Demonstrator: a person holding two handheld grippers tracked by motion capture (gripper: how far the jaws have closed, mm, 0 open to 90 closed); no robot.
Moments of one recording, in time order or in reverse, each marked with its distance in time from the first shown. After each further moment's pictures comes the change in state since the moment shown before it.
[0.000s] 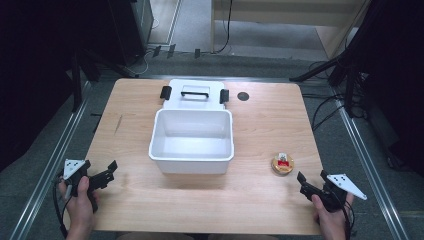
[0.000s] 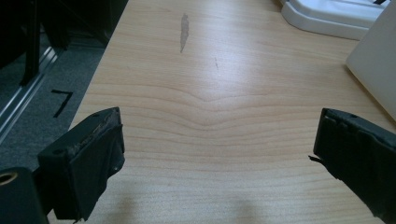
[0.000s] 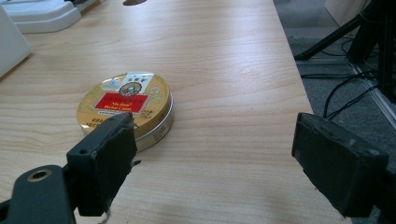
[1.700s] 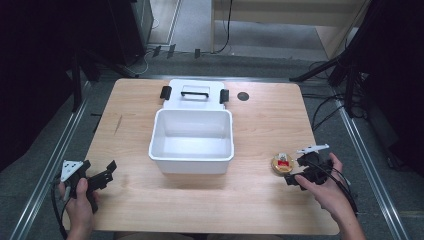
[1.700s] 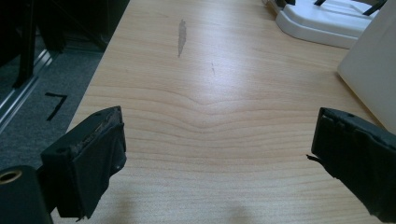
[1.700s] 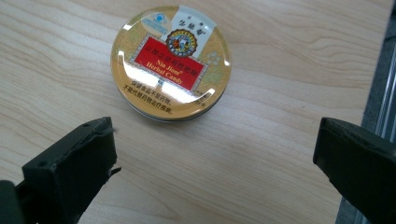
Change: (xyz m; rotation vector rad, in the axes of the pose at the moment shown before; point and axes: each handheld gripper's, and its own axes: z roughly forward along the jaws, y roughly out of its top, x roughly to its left) left arm 0.002 -0.002 -0.004 -0.024 -0.025 -0.018; right arm 0.045 0.075 0.041 0.626 0.014 -0.341
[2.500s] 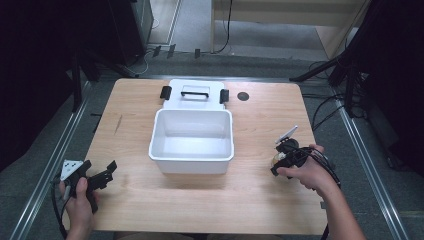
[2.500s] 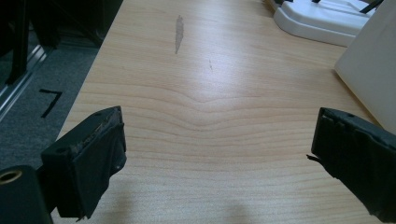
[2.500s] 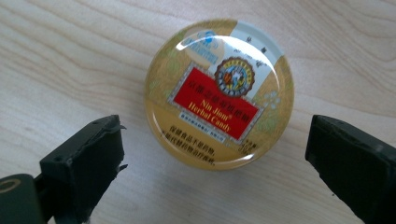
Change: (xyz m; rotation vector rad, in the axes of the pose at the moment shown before) left arm 0.001 0.001 0.002 0.014 -0.015 -0.005; right arm 0.022 0.059 0.031 0.328 0.018 -0.083
